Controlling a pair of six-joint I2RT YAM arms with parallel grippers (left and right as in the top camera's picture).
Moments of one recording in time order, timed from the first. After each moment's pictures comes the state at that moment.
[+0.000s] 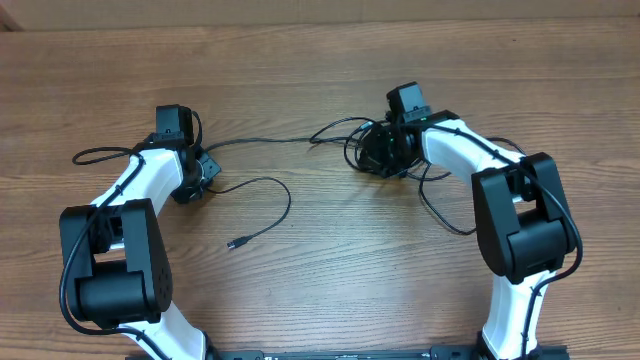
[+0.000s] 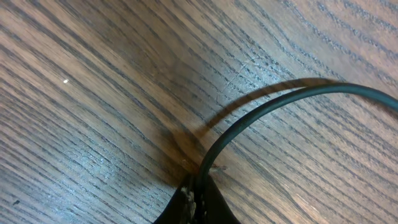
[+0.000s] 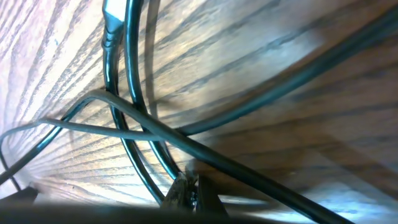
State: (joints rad) left arm 0.09 1.87 1.09 -0.54 -0.07 -0.66; right arm 0.32 2.10 1.35 -0.51 -0.39 0.79
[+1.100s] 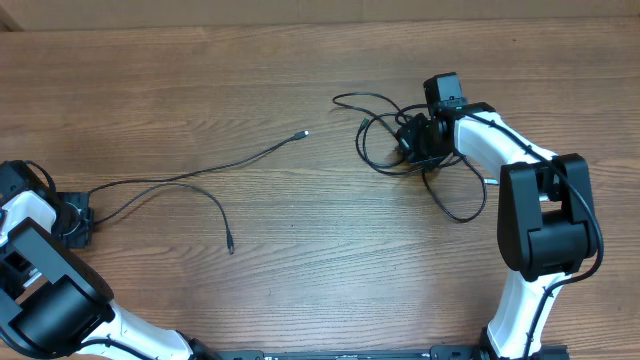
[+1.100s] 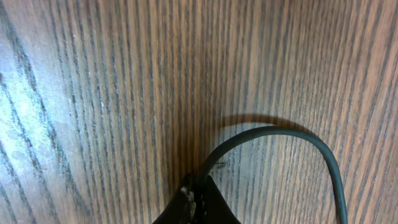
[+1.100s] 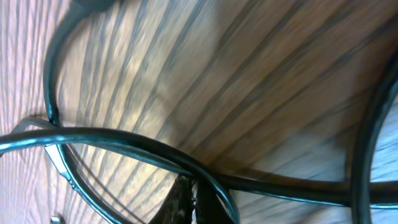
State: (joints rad) left arm 0.76 1.91 1.16 -0.55 0.01 -0.84; right arm 0.16 2.08 1.36 -0.57 -0.26 1.07
